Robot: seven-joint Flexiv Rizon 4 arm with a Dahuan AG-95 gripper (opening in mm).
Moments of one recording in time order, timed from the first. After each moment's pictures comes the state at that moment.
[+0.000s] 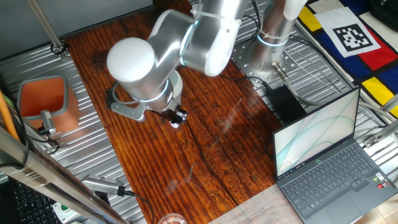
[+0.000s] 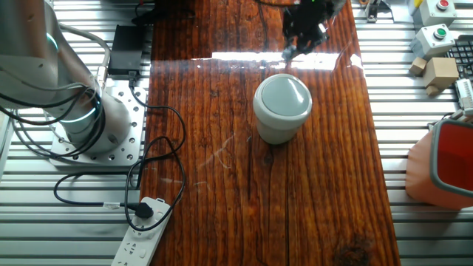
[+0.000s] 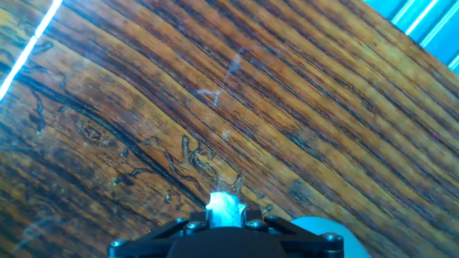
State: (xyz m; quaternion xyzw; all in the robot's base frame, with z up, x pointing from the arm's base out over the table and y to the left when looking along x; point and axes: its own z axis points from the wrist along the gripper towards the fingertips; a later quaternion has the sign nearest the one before) arm 0.494 0.144 0.123 0.32 -0.94 0.00 0.11
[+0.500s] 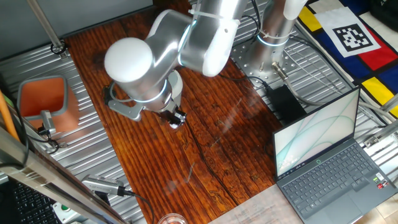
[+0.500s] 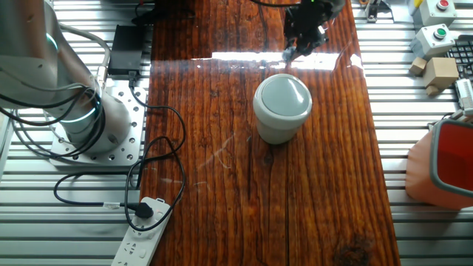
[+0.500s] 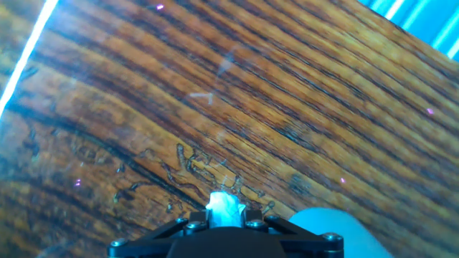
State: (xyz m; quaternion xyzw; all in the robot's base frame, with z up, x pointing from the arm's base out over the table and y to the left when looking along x) arm 0.495 0.145 0.123 0.25 -0.96 0.01 0.11
